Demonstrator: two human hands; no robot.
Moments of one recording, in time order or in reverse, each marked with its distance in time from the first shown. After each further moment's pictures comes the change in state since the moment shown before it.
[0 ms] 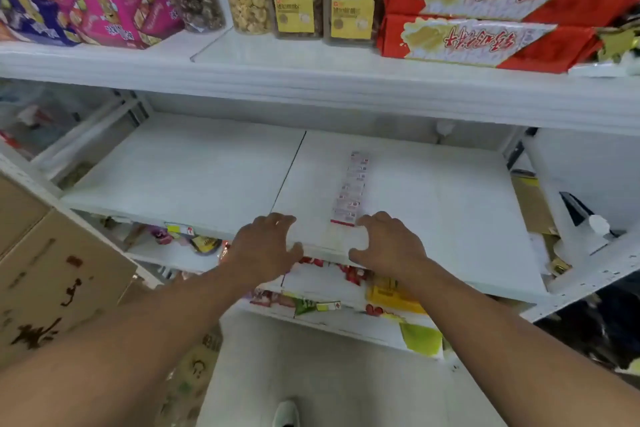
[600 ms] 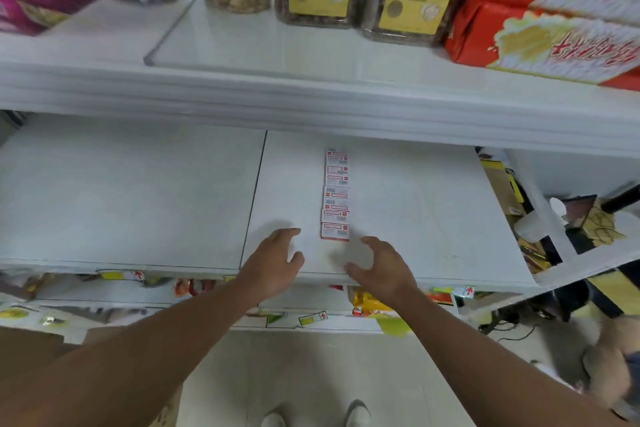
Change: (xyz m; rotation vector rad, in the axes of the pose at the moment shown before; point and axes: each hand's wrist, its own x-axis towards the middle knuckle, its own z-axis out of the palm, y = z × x) left_hand 0.124 -0.045 0.065 -0.591 -0.194 0.130; right_hand 0.069 -0.015 0.066 0.393 0.028 0.425
